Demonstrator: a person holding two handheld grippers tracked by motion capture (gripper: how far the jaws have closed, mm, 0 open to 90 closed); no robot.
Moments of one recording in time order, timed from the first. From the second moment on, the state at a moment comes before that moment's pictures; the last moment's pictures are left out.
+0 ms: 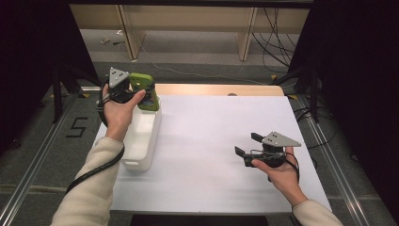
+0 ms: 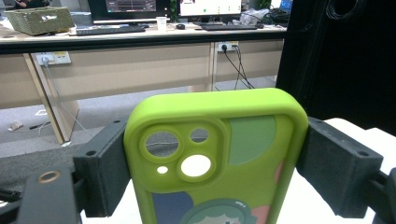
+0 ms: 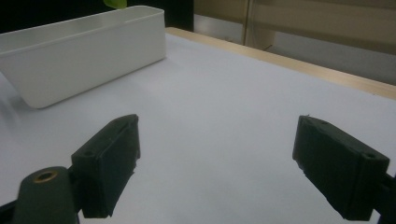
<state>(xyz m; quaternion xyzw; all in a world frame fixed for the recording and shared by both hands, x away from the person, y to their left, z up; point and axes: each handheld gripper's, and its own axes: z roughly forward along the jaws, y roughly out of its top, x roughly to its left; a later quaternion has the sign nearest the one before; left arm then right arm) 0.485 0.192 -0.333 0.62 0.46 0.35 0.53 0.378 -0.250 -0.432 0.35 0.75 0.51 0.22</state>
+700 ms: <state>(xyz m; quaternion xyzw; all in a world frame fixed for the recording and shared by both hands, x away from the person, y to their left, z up) 0.488 0.198 -0.335 0.62 0.46 0.35 0.53 0.378 -0.250 -0.432 0.35 0.75 0.51 0.22</state>
